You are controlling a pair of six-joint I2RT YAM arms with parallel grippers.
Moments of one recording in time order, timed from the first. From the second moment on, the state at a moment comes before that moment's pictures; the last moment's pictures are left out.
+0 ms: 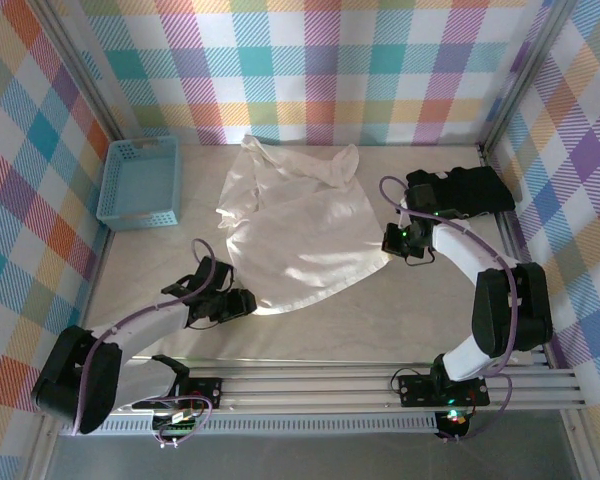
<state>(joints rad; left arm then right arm) -0.44 1.18 0.45 -0.35 0.24 -0.69 0.19 1.55 1.03 -0.63 -0.24 0.38</state>
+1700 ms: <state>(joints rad) -0.60 1.34 1.16 -0.50 0.06 -0.45 0.18 1.28 1.62 -0.61 -0.31 0.47</state>
